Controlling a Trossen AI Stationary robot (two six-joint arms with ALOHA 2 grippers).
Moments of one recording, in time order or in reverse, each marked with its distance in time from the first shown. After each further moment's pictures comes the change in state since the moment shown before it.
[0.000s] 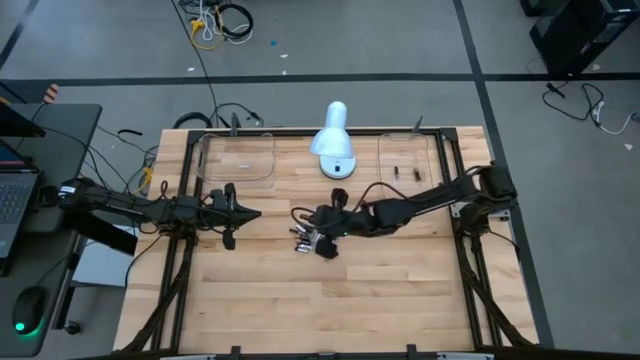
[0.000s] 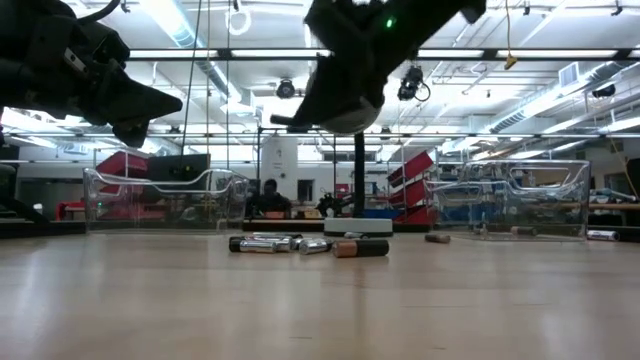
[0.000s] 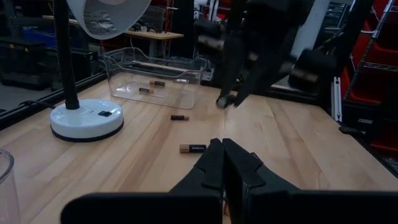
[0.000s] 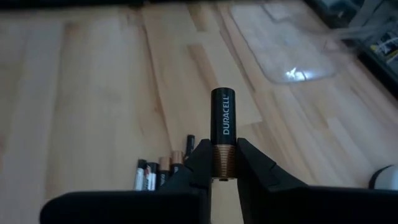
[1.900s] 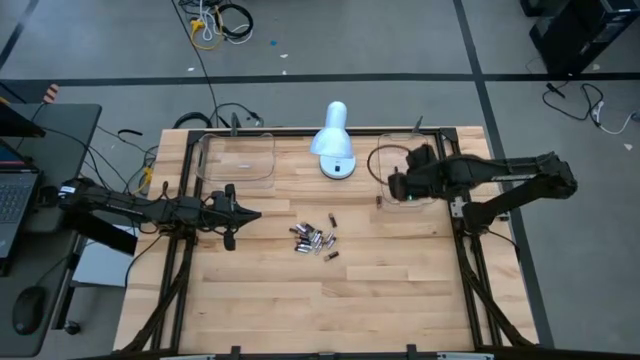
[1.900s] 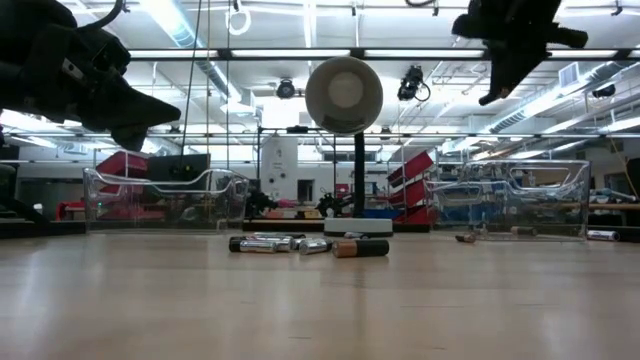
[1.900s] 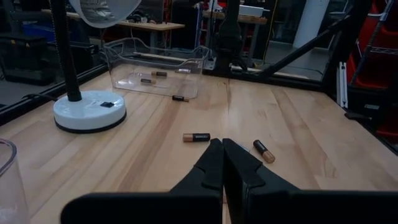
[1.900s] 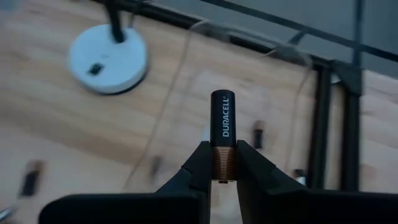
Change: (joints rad) left arm 0.000 0.000 0.000 -0.039 0.000 0.017; right arm -0.163 -0.532 0.000 -1.277 0.243 1.015
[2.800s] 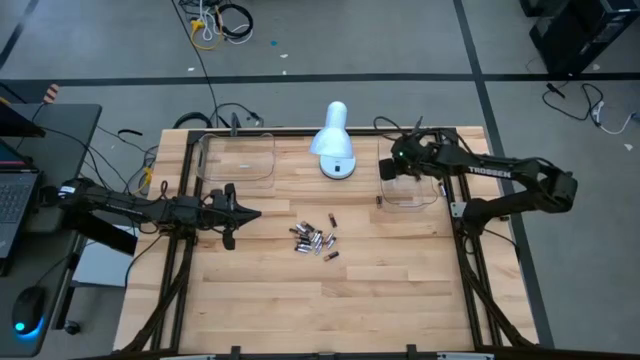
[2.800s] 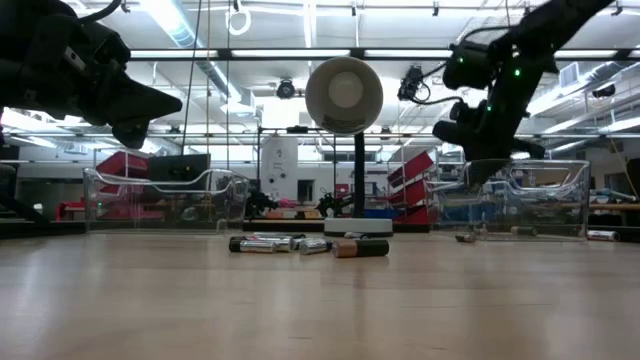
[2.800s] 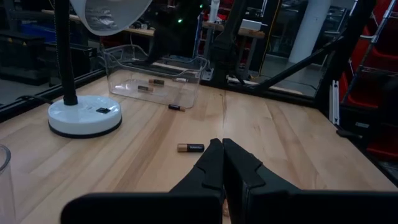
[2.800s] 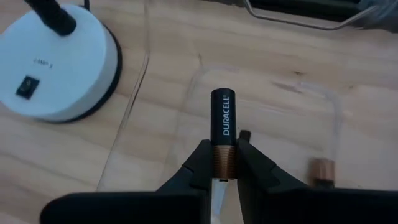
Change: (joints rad) left arm 0.000 0.000 0.000 0.038 0.000 -0.047; right arm -0.565 -0.007 -0.517 0.896 -0.359 -0.530
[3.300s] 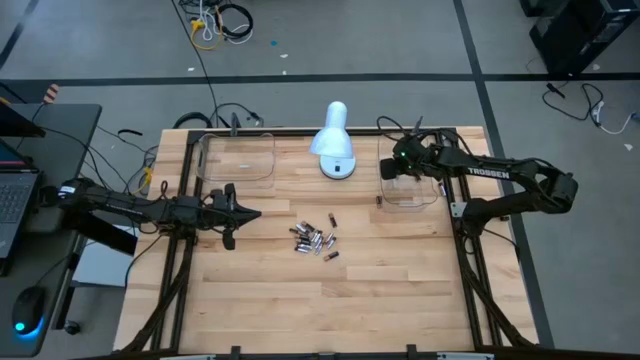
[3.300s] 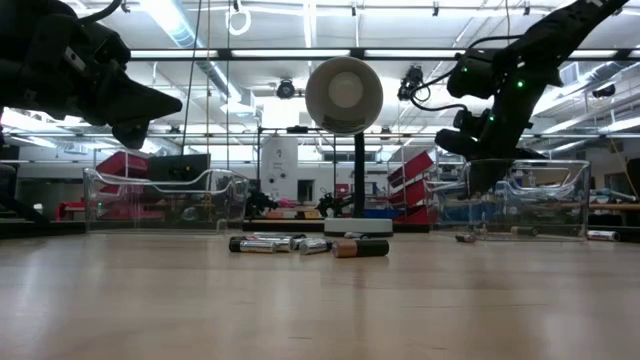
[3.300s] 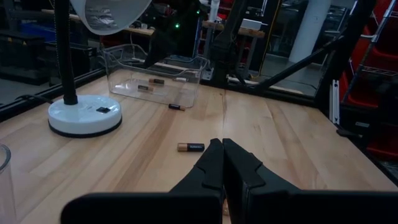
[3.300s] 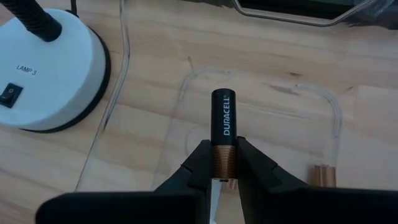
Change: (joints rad) left arm 0.000 0.000 0.000 -0.002 0.000 0.000; right arm -0.031 0.000 -0.053 0.076 0.002 -0.014
